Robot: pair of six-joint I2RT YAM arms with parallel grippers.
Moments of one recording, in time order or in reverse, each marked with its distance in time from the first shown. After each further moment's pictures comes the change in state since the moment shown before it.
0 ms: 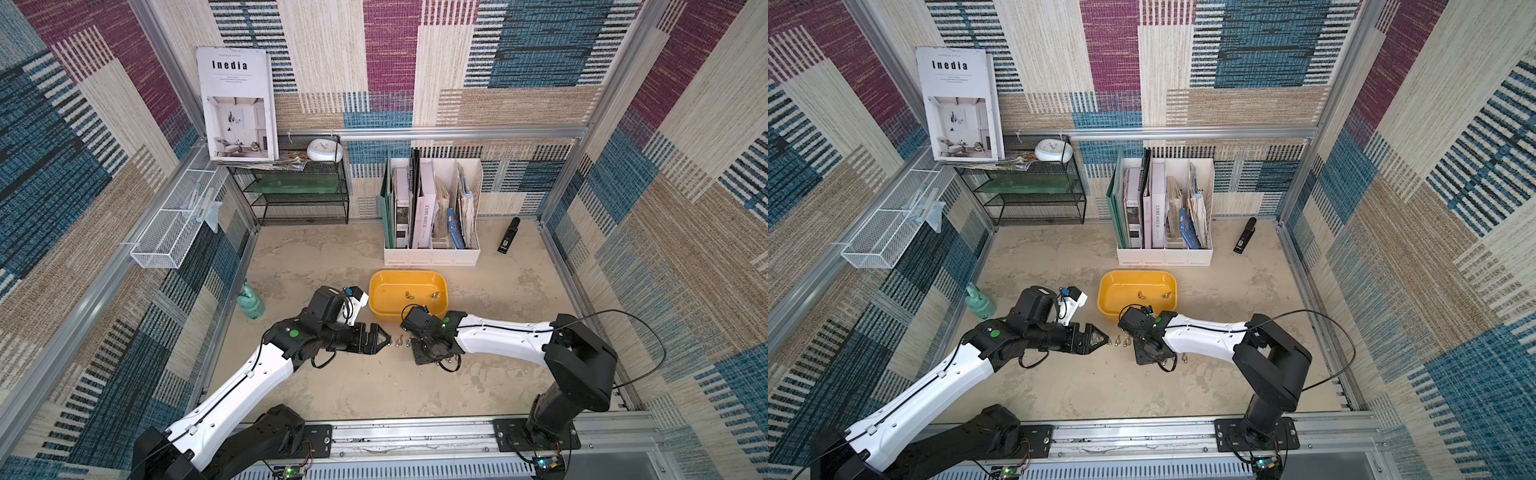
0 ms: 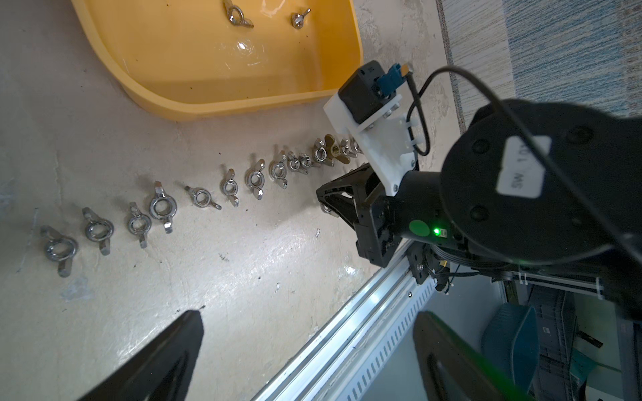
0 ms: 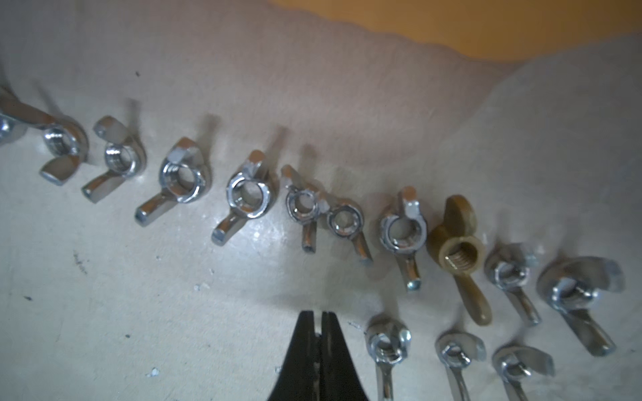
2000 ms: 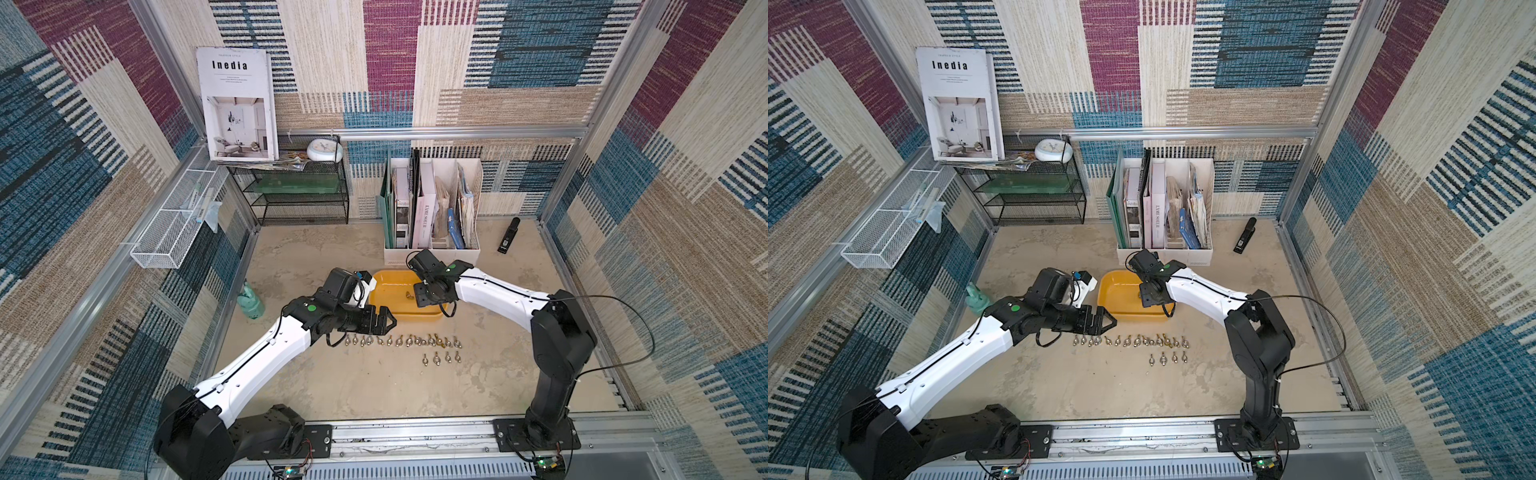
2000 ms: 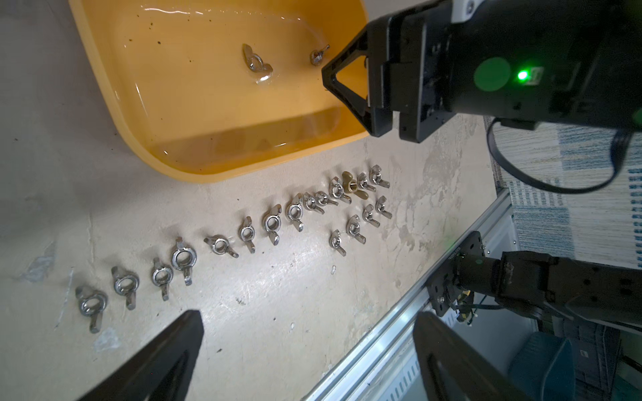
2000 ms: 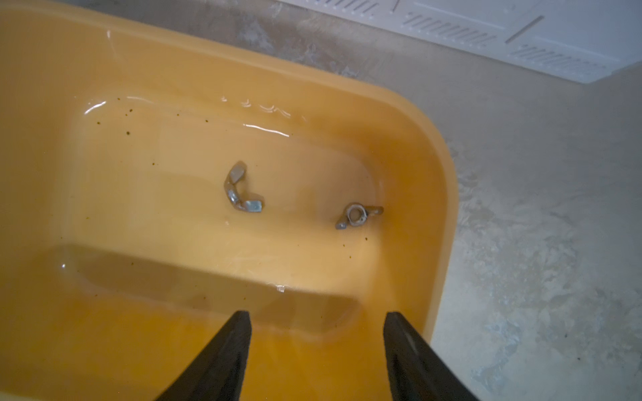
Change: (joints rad) left arm 0.006 0.227 0.168 0.008 -0.072 0.049; right arm -0.294 0.197 0.434 -0.097 0.142 -0.325
